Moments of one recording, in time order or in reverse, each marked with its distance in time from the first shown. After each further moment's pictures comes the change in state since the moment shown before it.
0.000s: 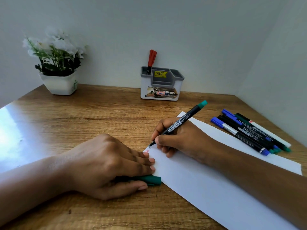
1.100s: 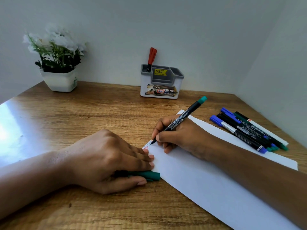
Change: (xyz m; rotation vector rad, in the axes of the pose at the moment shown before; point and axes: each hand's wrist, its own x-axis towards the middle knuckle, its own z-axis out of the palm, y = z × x) left_hand 0.000 0.001 0.002 -0.033 0.006 0.045; right_hand 0.003 0.001 -0.001 0.021 -0.012 0.012
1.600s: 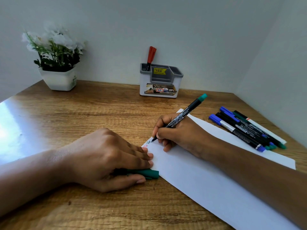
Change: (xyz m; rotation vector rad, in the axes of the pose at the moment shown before) left_hand 0.000 -0.003 0.006 -0.010 0.002 -0.035; right_hand 0.001 0.002 0.001 0.021 0.061 0.021
